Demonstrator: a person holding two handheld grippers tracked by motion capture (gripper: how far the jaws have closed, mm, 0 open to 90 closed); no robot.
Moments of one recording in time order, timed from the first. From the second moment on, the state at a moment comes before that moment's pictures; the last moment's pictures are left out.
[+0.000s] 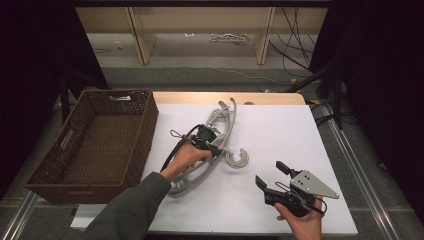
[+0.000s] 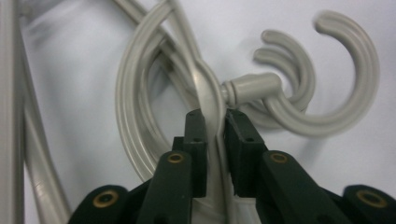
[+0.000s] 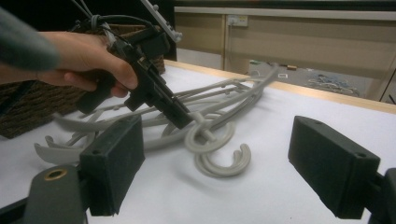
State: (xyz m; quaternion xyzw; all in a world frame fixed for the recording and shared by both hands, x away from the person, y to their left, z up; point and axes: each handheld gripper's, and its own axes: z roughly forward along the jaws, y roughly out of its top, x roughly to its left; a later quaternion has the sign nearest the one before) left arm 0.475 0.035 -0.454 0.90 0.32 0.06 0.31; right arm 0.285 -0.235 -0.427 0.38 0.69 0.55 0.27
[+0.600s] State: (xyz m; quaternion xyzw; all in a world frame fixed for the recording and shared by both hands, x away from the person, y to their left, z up) left arm 0.476 0.032 -0.455 0.90 0.30 0.08 0.29; right arm 0.285 -0.236 -0.427 0.38 0.69 0.55 0.27
